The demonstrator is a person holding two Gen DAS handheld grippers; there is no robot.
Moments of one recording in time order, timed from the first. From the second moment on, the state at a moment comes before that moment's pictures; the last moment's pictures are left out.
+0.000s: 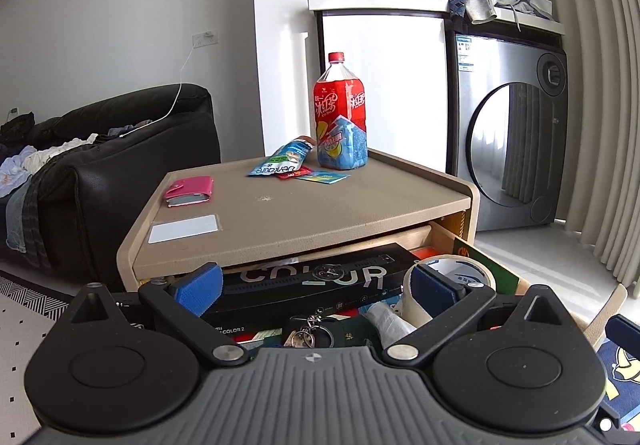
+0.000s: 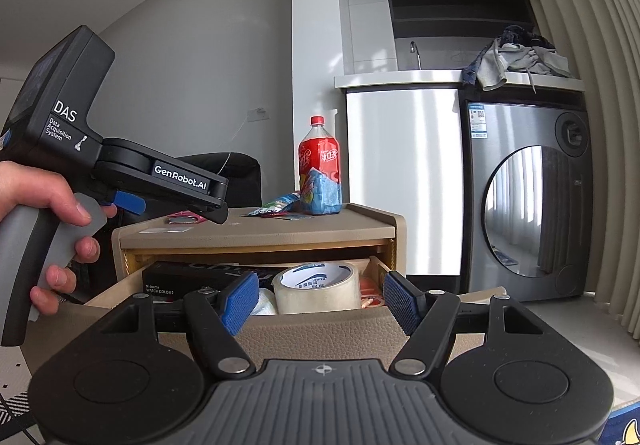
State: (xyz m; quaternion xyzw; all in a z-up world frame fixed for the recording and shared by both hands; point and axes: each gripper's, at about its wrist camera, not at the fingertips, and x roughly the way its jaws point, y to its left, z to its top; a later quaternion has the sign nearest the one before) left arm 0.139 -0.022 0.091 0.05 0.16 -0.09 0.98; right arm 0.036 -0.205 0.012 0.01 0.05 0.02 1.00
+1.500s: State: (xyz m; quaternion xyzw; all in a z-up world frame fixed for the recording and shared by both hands) left arm -0.007 0.028 -0.006 0.01 0.10 0.04 0.99; right arm 0.021 -0.167 -0.026 -0.02 0.11 0.08 0.99
